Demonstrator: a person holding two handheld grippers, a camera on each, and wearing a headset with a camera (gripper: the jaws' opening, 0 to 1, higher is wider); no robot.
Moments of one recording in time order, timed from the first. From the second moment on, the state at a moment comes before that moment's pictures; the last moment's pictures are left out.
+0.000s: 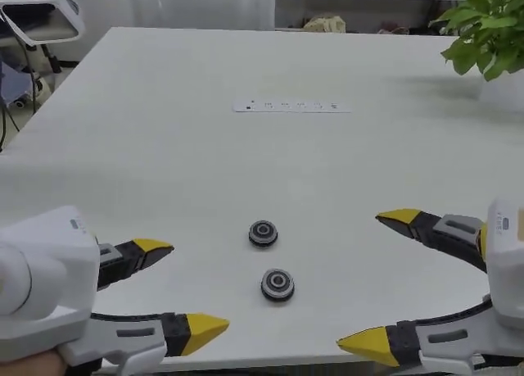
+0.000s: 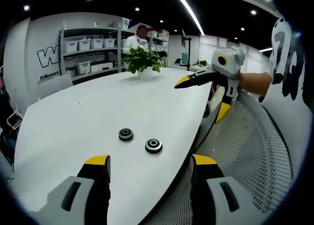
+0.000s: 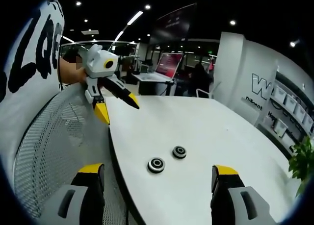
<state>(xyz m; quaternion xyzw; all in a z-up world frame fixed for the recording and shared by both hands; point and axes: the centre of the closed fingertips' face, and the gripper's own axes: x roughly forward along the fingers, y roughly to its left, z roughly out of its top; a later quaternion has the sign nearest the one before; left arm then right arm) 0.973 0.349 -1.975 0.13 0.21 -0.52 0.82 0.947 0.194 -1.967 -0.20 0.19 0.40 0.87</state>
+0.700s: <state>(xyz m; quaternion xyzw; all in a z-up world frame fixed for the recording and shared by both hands) 0.972 0.348 -1.973 0.12 0.21 -0.52 0.82 0.938 0.214 -1.961 -0.21 0.19 0.41 0.87</state>
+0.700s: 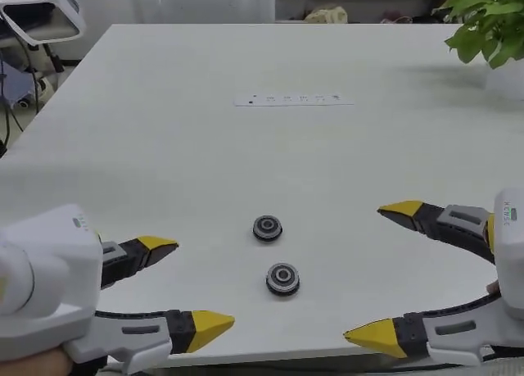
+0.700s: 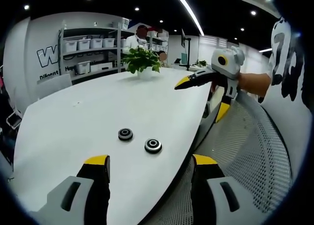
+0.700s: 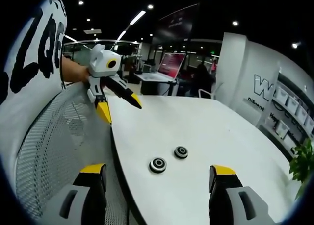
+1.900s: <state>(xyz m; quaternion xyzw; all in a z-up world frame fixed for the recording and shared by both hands) 0.969 0.344 -1.961 0.15 0.20 -0.54 0.80 0.946 0.210 -1.939 -0.11 0.18 0.42 0.88</state>
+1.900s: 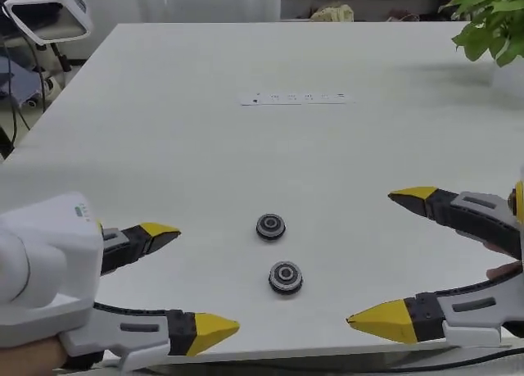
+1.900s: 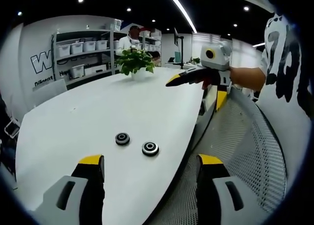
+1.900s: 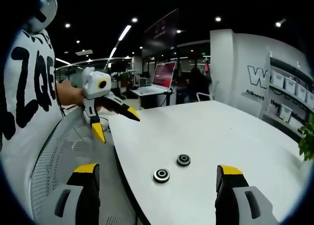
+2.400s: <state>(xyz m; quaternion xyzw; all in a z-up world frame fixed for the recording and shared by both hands) 0.982 0.349 -1.952 0.15 0.19 -0.54 0.80 0.957 0.203 -1.933 -0.10 0.18 0.43 0.88</state>
